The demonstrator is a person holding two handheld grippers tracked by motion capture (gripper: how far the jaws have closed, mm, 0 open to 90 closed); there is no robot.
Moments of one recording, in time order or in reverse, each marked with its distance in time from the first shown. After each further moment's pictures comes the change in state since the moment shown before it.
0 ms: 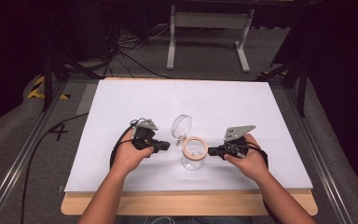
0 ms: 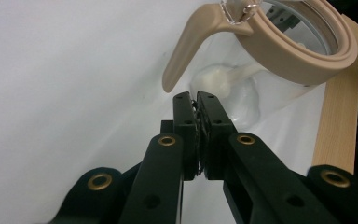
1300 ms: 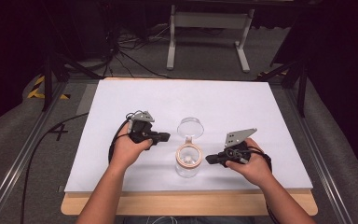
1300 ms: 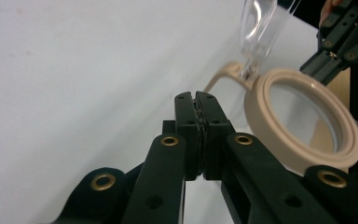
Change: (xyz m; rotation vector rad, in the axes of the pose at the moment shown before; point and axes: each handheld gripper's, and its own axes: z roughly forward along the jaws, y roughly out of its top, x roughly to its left) left arm 0.000 0.020 -0.012 -0.119 0.003 0.008; right arm 0.025 0.008 -0.018 0.013 0.086 0.007
